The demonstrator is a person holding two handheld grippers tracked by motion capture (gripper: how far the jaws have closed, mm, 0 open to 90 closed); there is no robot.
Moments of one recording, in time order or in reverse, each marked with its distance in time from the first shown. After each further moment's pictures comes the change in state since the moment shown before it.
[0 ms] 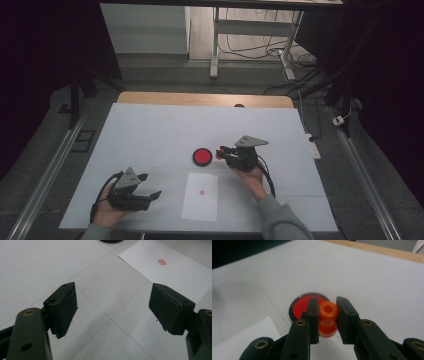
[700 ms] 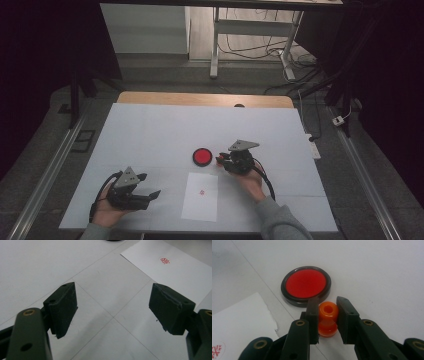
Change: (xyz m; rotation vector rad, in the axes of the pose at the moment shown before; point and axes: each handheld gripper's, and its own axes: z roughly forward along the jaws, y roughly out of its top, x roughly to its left) left arm 0.003 -0.001 0.000 0.009 0.003 -0.006; right arm 0.004 -0.013 0.013 0.154 -0.046 -0.054
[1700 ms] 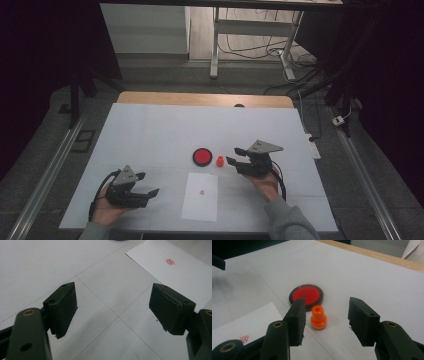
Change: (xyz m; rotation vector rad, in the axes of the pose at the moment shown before) left arm 0.007 -0.002 0.001 -0.001 0.001 -0.035; right arm -0.008 -0.002 -0.060 -0.159 0.007 0.005
